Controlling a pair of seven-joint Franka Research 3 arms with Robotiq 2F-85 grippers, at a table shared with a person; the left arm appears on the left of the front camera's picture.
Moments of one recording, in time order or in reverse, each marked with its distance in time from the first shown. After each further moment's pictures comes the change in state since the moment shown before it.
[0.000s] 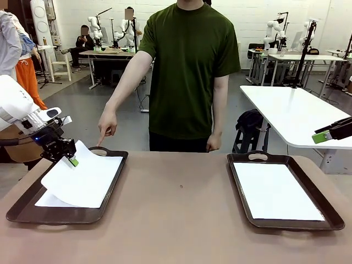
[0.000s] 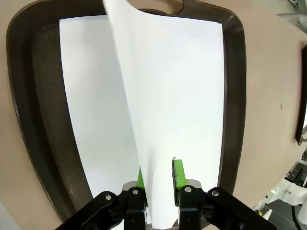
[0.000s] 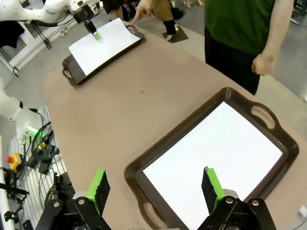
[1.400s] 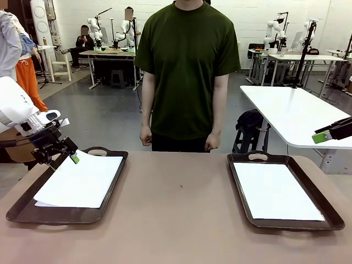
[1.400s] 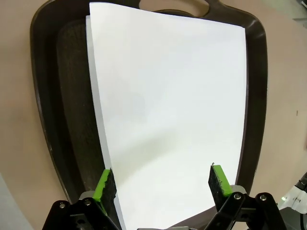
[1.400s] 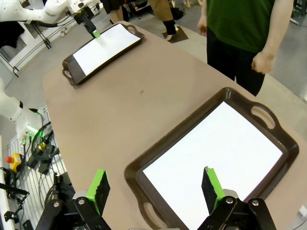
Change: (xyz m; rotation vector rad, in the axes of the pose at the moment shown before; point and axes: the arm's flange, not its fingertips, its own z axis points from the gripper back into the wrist) left arm -0.002 0.012 -0.002 0.081 -0.020 0.016; right arm 0.000 0.000 0.000 0.000 0.000 0.000
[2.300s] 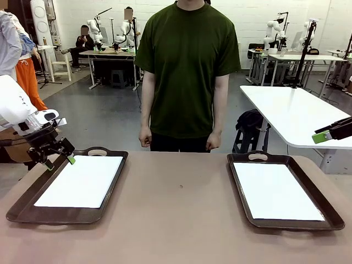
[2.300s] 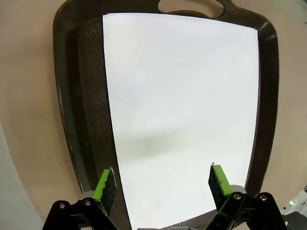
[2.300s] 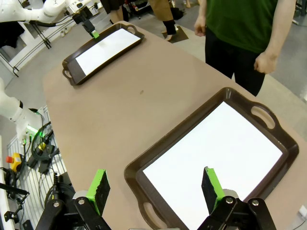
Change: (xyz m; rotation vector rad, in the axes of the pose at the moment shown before) left arm -0.005 0.002 0.007 0.064 -0.014 0.000; right arm 0.000 0.000 0.000 0.000 0.000 0.000
